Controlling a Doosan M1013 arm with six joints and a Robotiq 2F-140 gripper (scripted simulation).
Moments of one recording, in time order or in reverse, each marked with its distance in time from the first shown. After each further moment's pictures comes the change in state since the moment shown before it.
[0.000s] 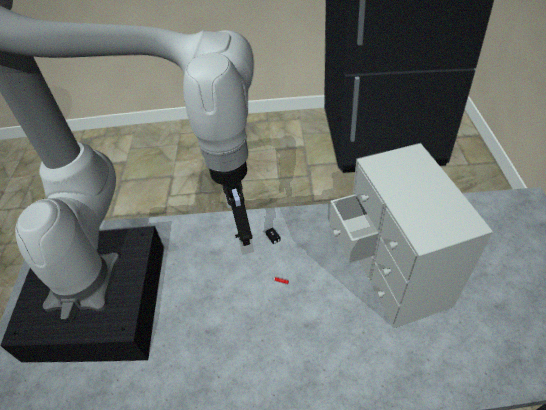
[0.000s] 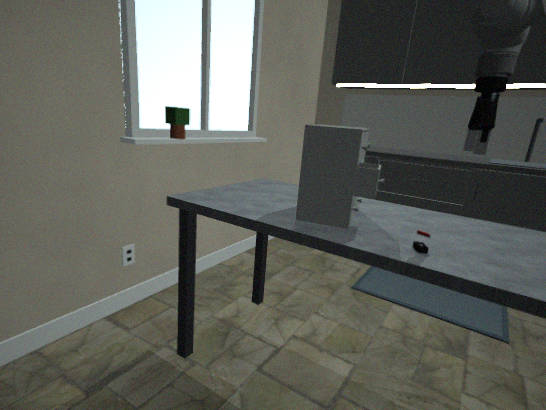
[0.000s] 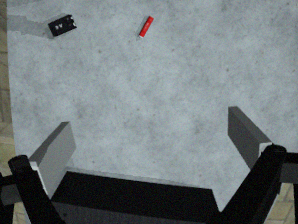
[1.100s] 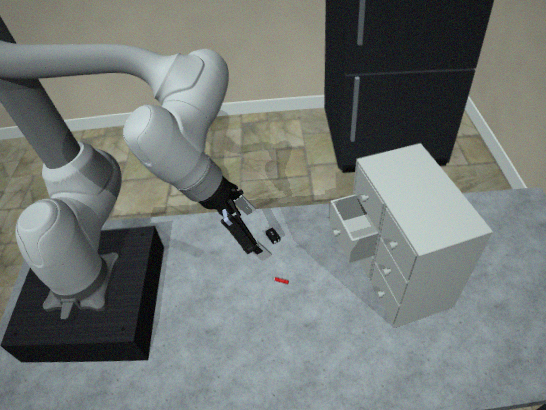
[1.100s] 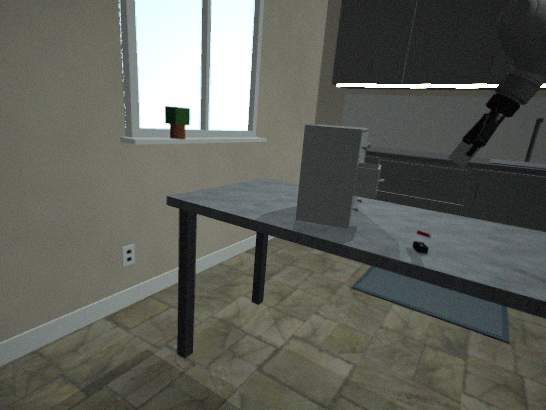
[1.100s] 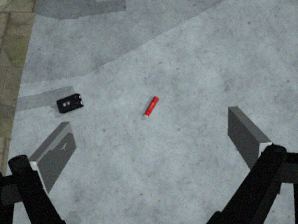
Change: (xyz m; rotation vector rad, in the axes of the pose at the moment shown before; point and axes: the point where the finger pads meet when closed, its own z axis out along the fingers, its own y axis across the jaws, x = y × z) arm 0.037 0.001 0.037 -0.014 0.445 0.008
